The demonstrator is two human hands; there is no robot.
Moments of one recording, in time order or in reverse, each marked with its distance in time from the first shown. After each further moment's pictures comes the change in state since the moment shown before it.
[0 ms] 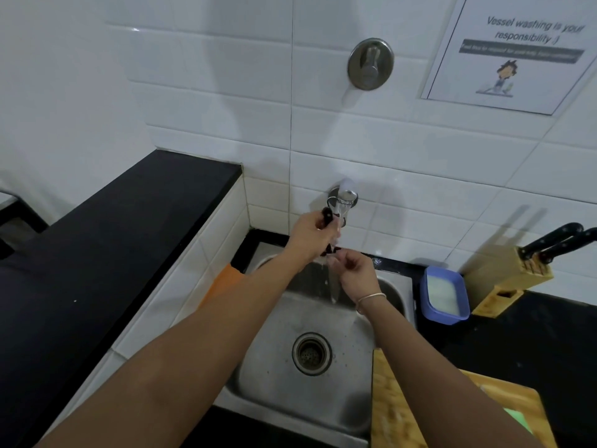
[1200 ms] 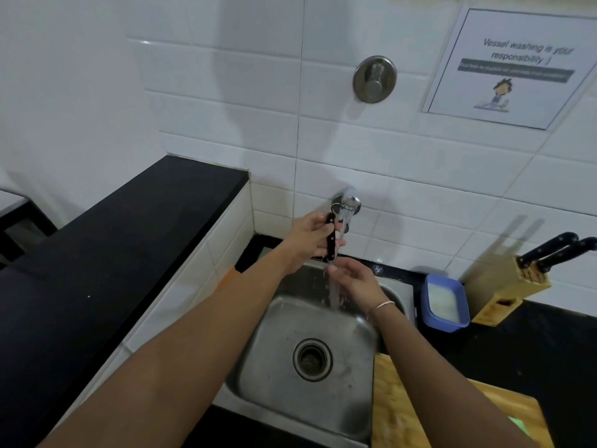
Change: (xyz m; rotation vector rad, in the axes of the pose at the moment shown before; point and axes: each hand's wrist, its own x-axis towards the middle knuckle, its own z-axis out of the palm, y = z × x) left_hand -0.008 0.005 -0.023 -0.328 -0.228 -0.065; right_hand -0.012 -0.008 -0.014 0.136 -0.229 0.127
